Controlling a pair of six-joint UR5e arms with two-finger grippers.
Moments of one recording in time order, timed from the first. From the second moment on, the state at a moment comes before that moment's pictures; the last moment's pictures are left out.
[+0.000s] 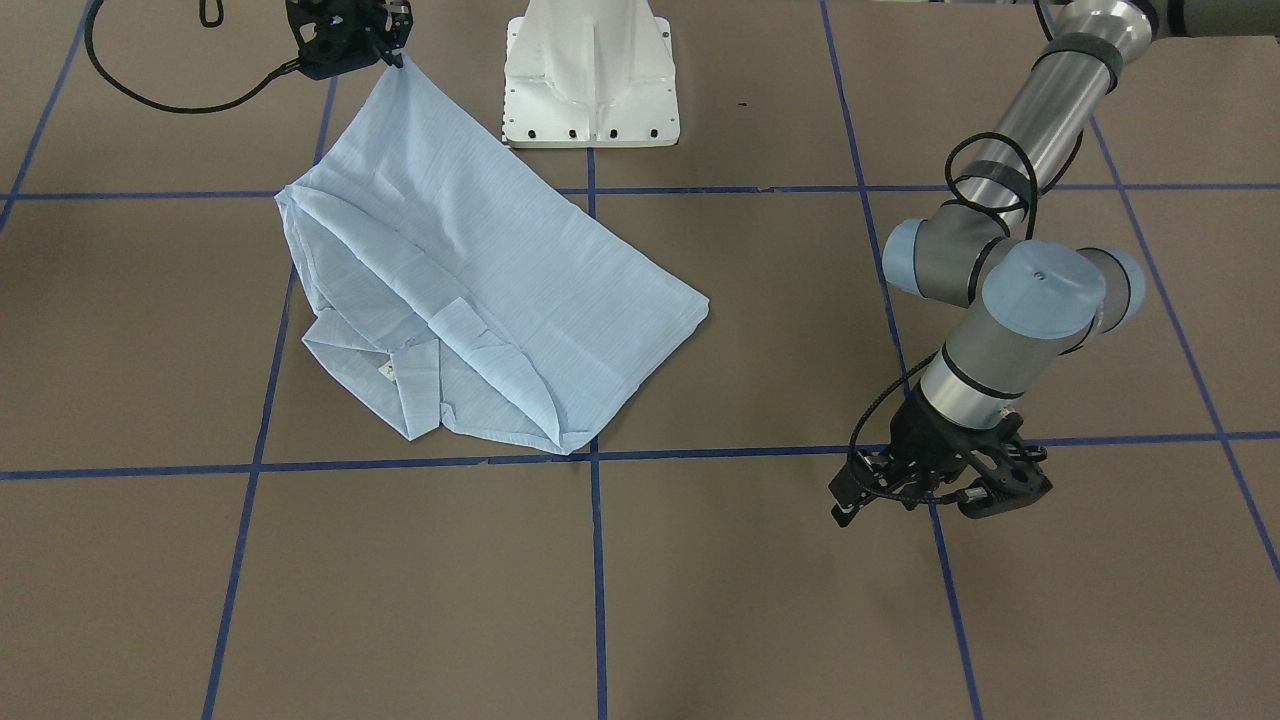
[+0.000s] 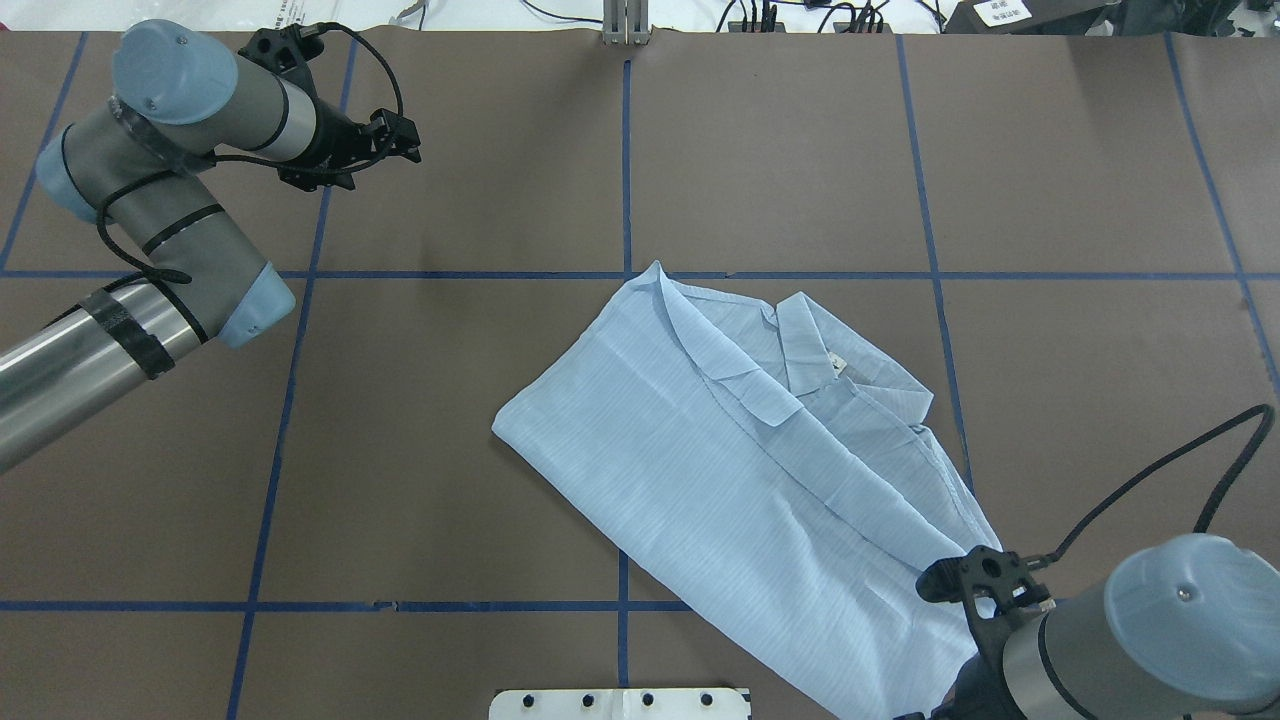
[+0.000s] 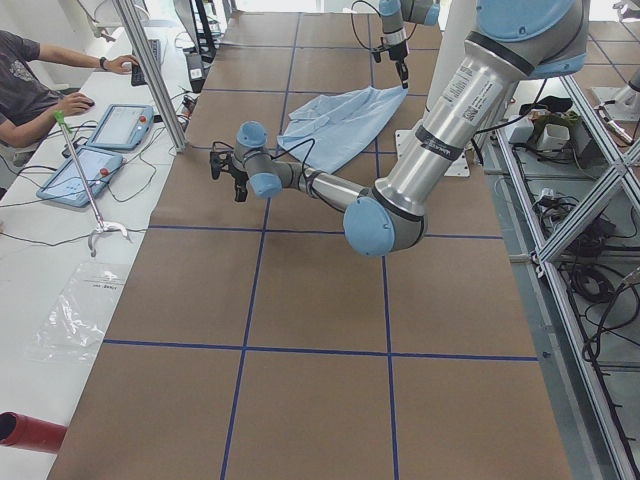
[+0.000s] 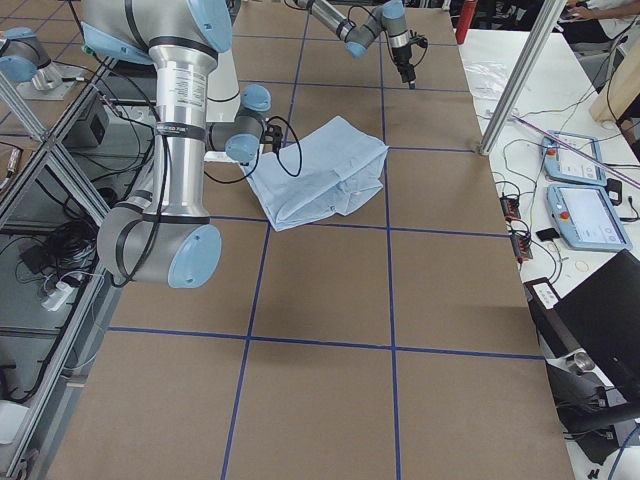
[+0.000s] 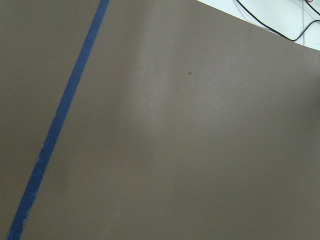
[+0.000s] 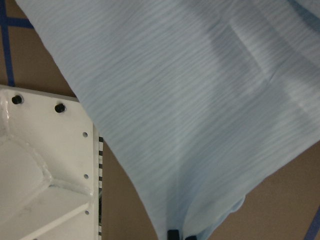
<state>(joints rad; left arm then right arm) -0.90 -2.17 -1.24 -2.33 -1.97 -1.35 0.13 -1.70 2.33 -1.25 2.02 1.38</state>
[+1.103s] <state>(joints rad) -0.61 -2.15 -1.59 -2.04 -1.90 -1.57 0.32 -1.62 2.32 -1.25 1.83 1.38</state>
